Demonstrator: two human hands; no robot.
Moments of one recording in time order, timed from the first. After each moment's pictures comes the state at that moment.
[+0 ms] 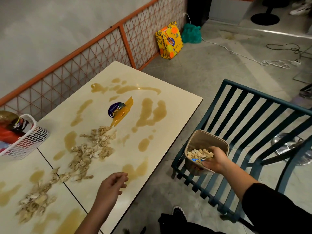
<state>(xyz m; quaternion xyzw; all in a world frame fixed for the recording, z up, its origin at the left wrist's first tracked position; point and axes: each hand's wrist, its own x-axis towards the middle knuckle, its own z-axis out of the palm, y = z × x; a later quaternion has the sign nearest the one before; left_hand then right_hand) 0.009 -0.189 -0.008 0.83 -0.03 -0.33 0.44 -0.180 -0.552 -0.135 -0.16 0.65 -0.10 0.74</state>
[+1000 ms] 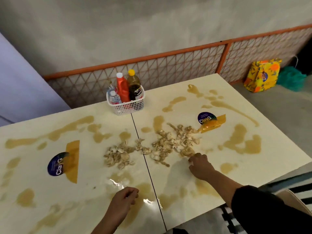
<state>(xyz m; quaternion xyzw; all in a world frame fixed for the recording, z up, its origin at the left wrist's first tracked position) 0.053 0.080 -0.045 0.79 0.18 -0.27 0.52 0.113 -0.272 -0.088 -0.95 0.10 0.25 0.13</state>
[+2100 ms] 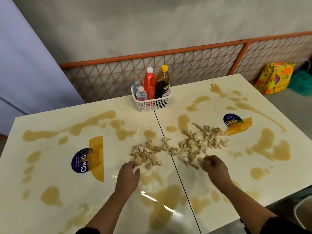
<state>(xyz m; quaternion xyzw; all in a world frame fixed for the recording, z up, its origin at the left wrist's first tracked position) 0.168 0.192 -0.096 0.92 0.07 -0.12 0.38 0.117 -0.151 -0.061 -0.81 0.32 0.04 0.49</state>
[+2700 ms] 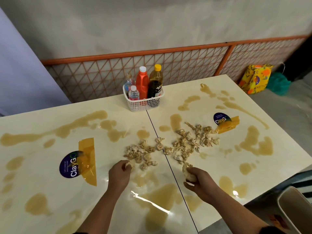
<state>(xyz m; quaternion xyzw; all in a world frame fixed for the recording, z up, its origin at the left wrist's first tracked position) 0.189 0.200 -0.101 0.87 0.12 -0.11 0.46 0.100 -0.095 -0.046 -0.48 0.44 0.14 0.75</state>
